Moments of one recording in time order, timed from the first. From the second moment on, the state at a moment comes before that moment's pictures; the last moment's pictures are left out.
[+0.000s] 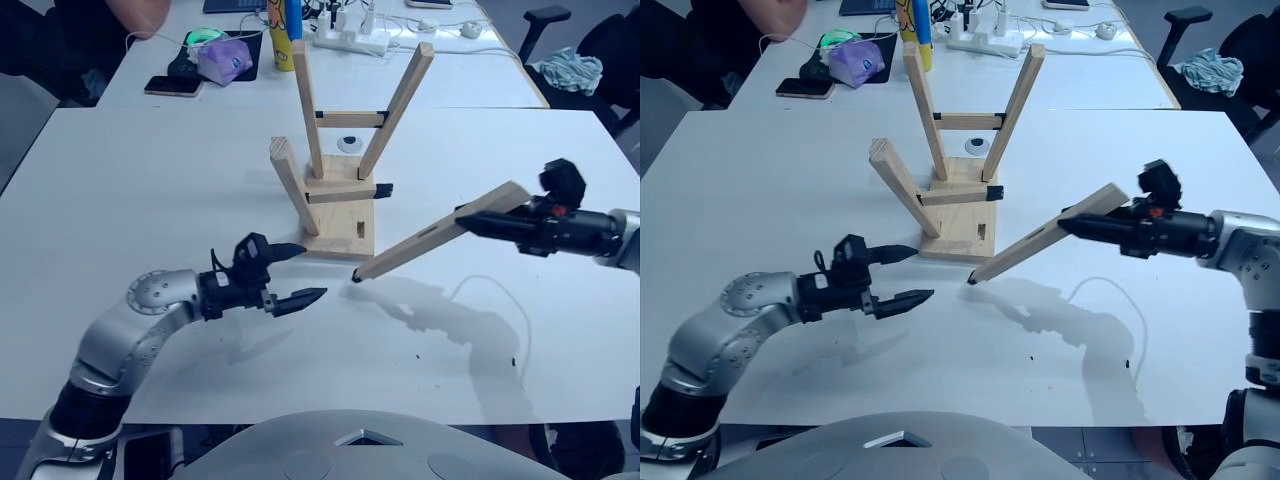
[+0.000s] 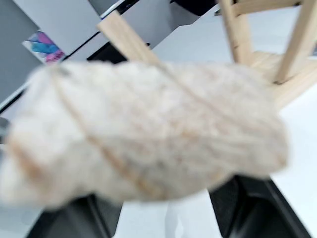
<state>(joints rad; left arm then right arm) -0.01 0.64 -0.27 -0.49 -0.38 0.49 -0.74 -0.30 -1.00 -0.17 0.14 0.81 0.86 1.31</state>
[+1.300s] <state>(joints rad) -0.27 0.24 -0.50 0.01 0.10 0.41 -0.55 -0.45 -0.89 -0.20 0.32 0.64 0.74 1.30</state>
